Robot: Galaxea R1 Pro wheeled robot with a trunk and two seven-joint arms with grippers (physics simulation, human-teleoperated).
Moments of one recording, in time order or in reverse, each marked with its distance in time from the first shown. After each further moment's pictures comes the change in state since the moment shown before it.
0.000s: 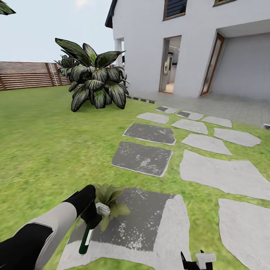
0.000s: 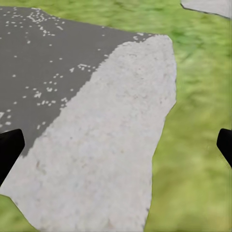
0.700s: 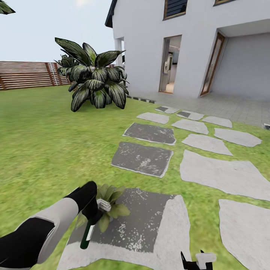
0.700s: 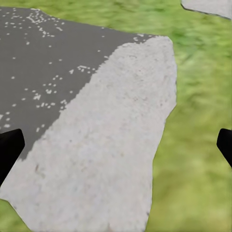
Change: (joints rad) left arm -0.041 -0.010 -0.007 0.025 -0.002 0.000 0.000; right arm 0.000 0.000 0.000 0.000 0.000 0.000 0.000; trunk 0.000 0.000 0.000
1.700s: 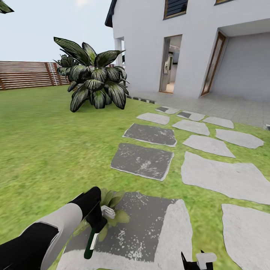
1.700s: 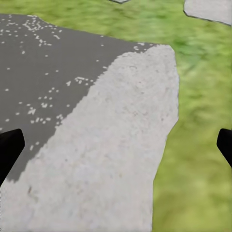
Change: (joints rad) left arm 0.039 -0.041 0.002 0.015 0.004 0.003 0.000; right arm 0.000 -0.004 0.003 0.001 0.002 0.001 0.003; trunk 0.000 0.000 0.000
